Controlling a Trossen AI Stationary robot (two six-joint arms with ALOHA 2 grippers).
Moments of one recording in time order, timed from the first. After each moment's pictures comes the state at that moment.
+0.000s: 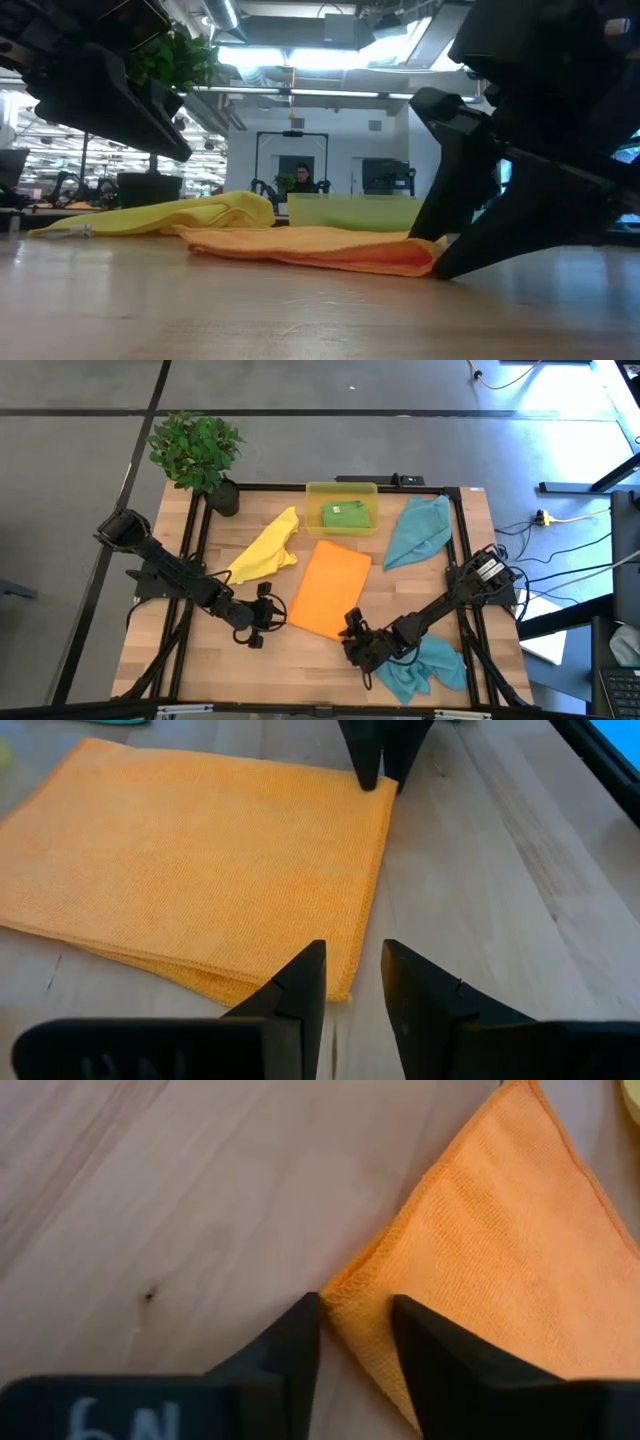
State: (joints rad) left arm -0.55 1.40 0.50 0.24 -0.43 -0.29; right arm 0.60 1.96 1.00 -0.01 0.52 -0.11
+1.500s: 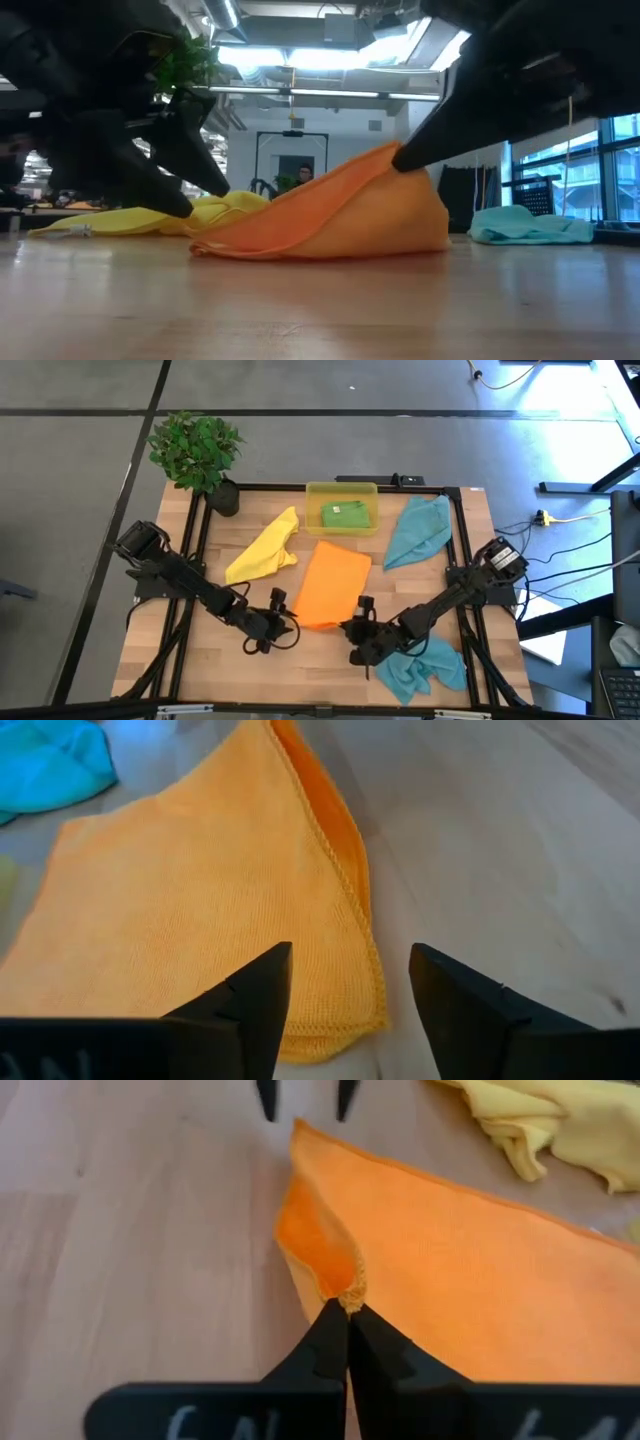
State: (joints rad) left arm -0.53 1.63 0.59 0.32 -0.46 0.10; right arm 0.58 1.82 1.00 -0.07 0.66 0.38
